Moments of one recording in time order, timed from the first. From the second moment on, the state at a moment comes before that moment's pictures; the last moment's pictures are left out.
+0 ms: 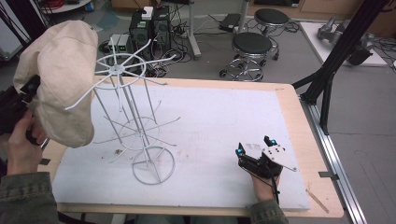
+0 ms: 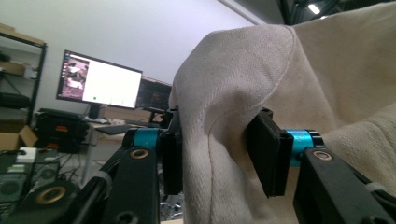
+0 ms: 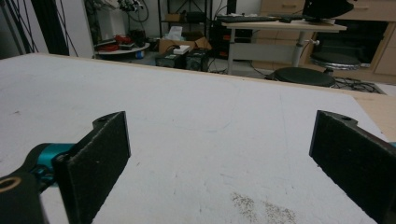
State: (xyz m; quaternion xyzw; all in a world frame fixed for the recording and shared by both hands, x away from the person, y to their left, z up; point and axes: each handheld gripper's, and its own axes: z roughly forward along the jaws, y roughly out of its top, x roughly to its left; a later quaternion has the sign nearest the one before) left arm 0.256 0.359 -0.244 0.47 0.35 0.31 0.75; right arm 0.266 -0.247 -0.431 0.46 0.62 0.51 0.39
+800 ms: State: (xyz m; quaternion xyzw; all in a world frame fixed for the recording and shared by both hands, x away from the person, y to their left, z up) left arm 0.244 0.365 -0.274 0.42 0.42 0.40 0.70; right arm 0.266 -0.247 -0.431 0.46 0.62 0.51 0.39
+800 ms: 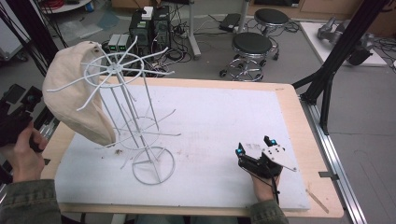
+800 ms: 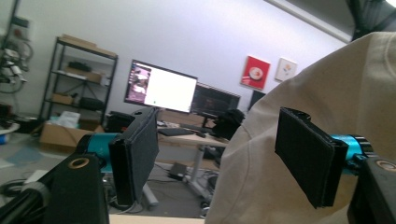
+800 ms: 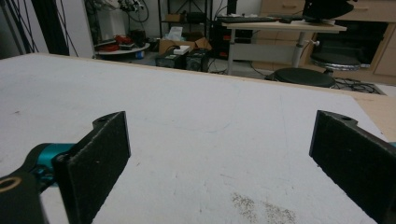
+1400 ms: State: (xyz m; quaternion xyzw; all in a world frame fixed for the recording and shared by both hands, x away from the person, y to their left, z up) left arm 0.243 0.350 -0.306 0.44 0.46 0.48 0.60; right arm 0.266 -0.247 -0.431 0.46 0.62 0.50 0.39
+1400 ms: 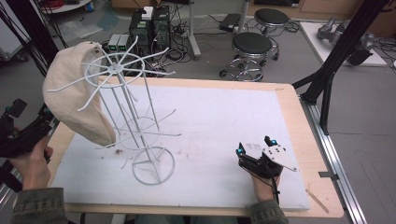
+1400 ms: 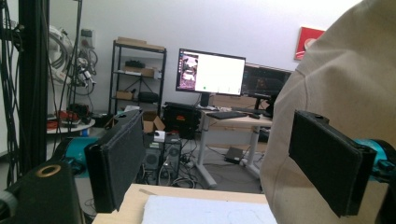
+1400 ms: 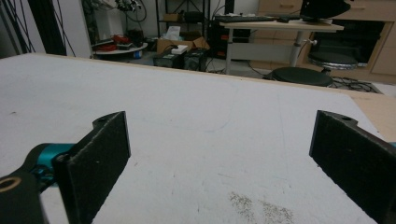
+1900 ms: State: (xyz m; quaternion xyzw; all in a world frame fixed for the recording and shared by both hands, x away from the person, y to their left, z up) left arm 0.244 0.337 -0.346 0.46 0.49 0.48 0.57; right arm 0.265 -0.248 -0.431 0.47 0.61 0.50 0.39
